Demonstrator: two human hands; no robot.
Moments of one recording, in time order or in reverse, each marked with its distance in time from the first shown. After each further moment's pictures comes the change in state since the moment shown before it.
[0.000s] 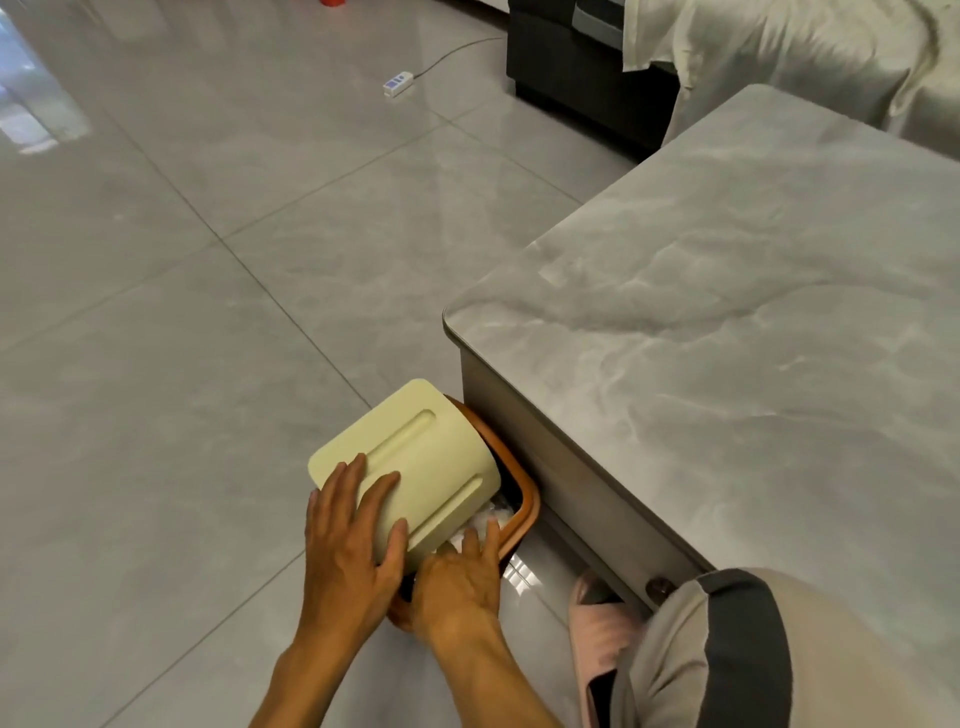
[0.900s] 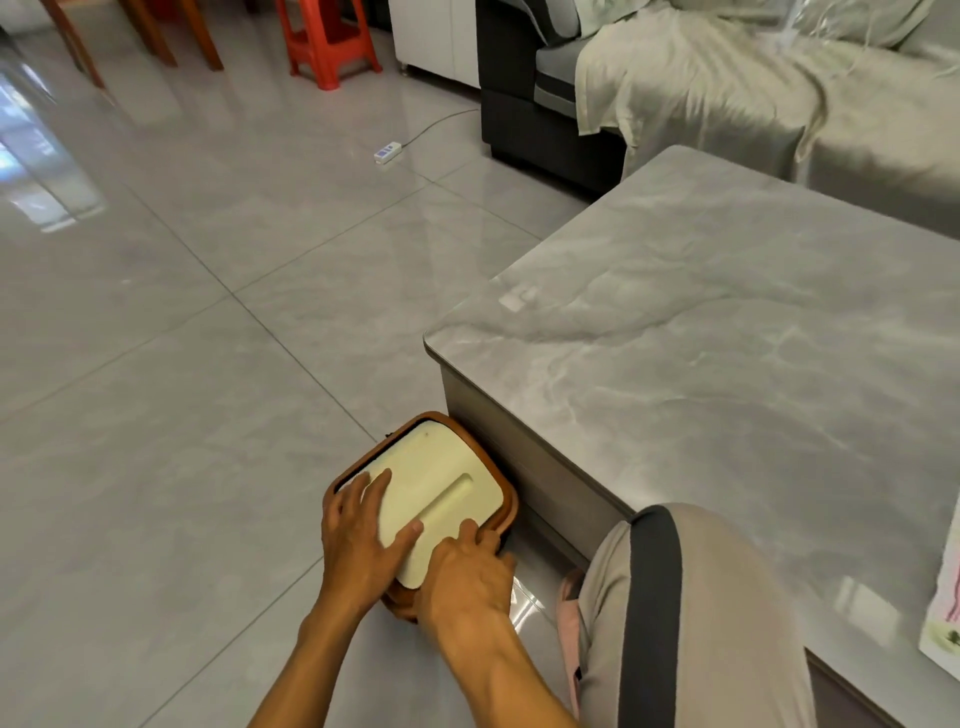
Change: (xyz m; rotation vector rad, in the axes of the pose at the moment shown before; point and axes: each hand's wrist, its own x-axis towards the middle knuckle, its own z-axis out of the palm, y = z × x) left_hand -0.004 0.017 -0.009 -0.020 -0.191 -0.195; right_hand -0.089 0.021 -0.032 0.230 0.094 0.104
